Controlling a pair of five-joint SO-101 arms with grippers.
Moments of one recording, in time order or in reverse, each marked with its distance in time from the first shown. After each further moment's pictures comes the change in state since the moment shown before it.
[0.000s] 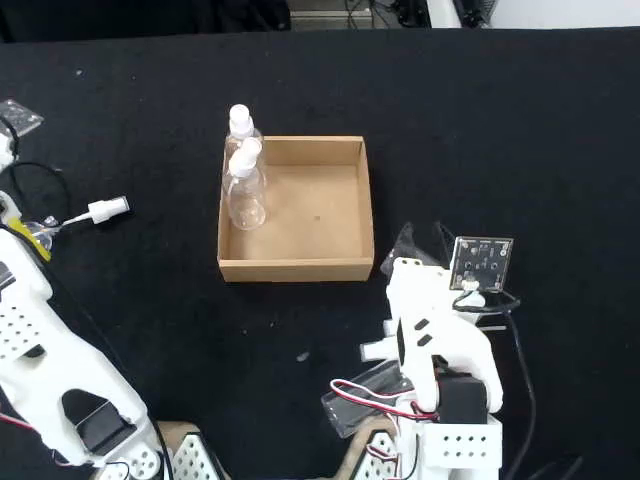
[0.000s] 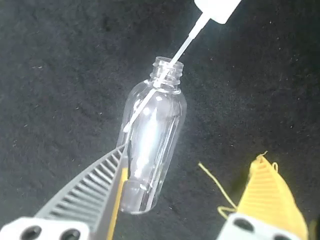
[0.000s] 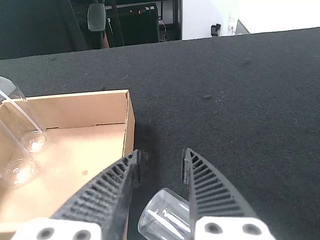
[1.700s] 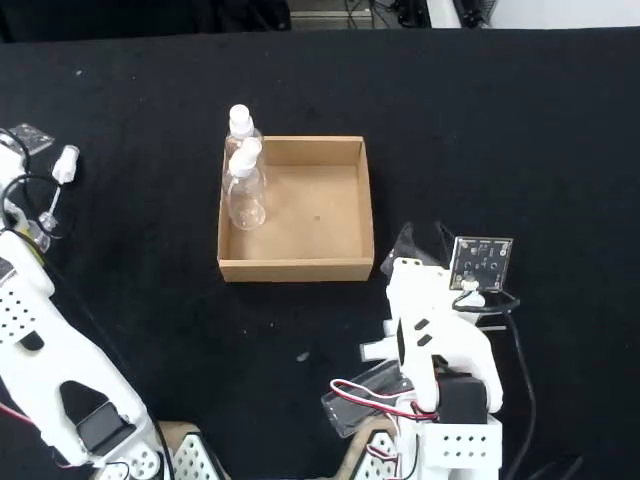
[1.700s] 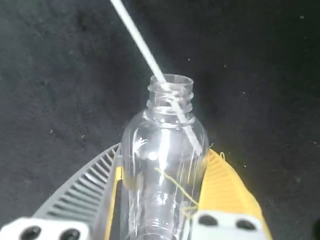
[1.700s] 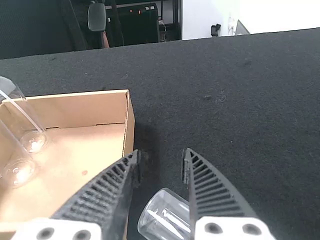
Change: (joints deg) left arm -0.5 12.4 -5.9 -1.8 -0.8; right arm 0.0 0.0 0.0 0.0 0.1
